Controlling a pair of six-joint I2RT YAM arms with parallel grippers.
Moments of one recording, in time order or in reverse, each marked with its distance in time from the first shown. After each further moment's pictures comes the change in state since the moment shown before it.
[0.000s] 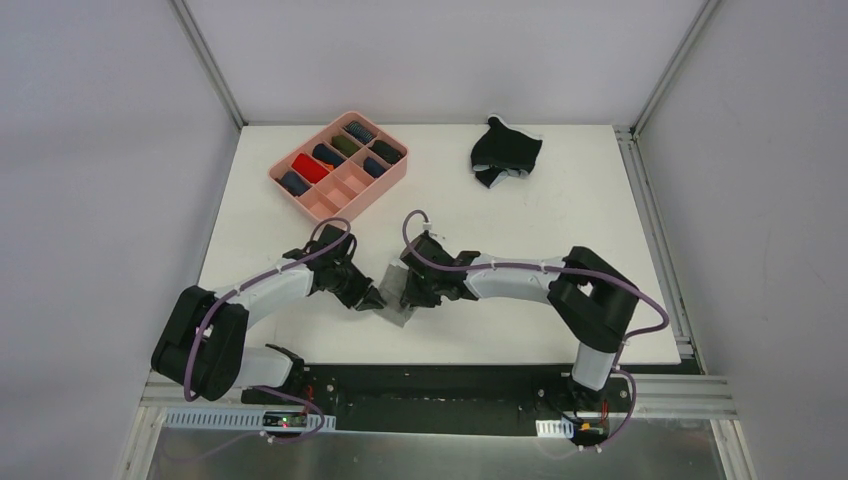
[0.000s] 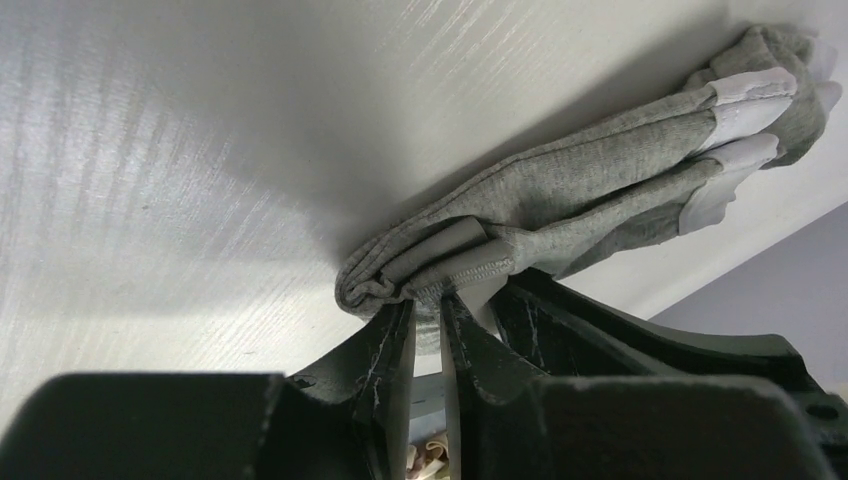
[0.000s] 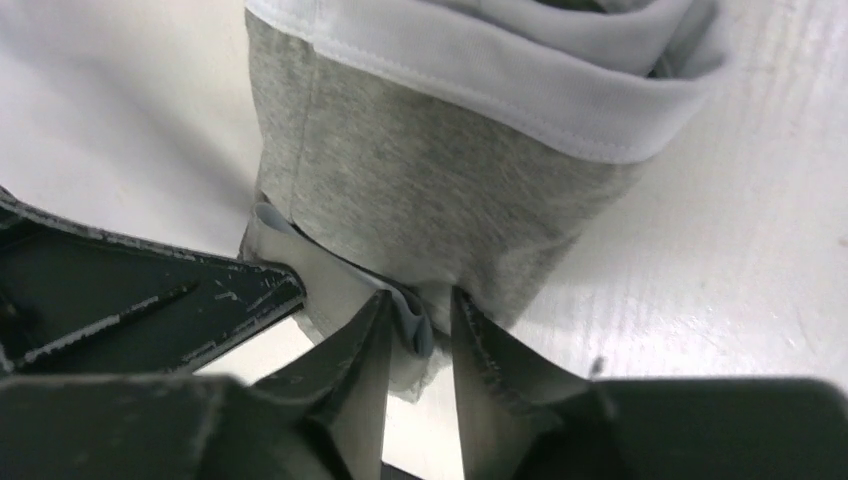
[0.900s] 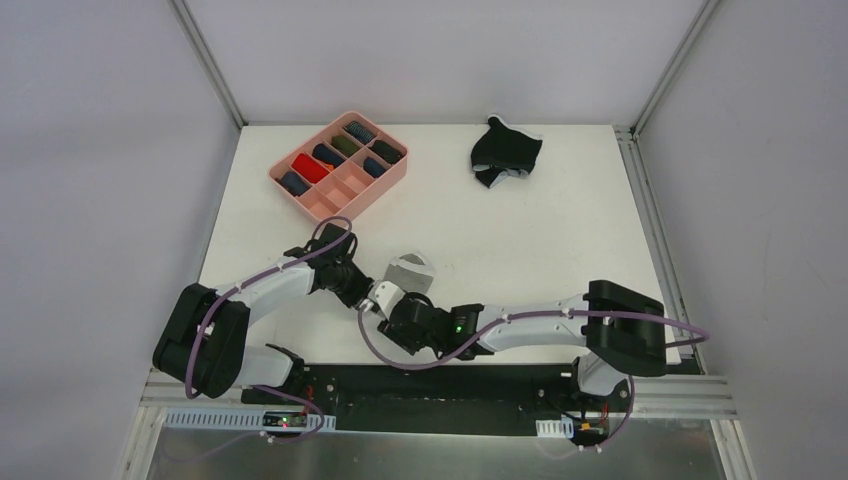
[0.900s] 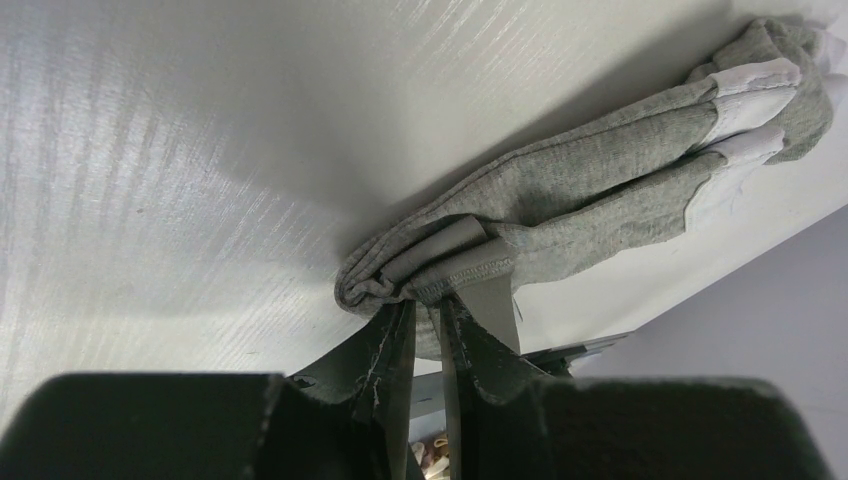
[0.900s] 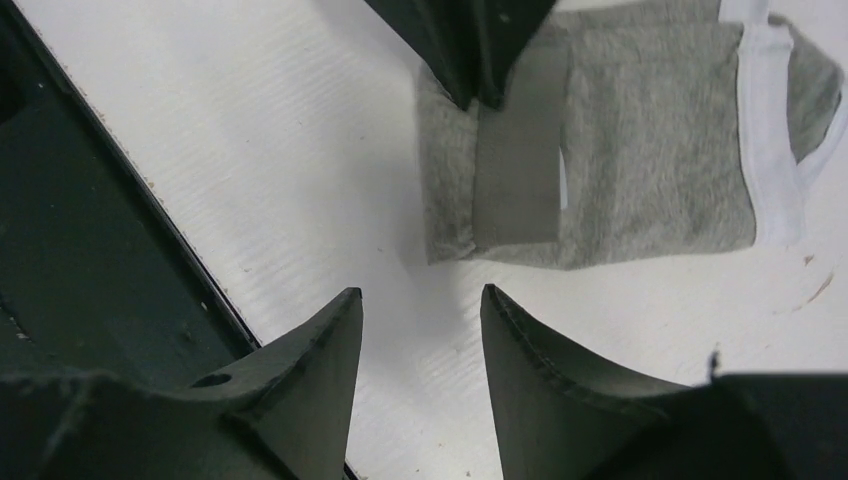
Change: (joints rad) left arm 0.000 0.013 0.014 -0.014 -0.001 0.027; right arm 0.321 -0.200 -0.181 0.167 0.235 -0.924
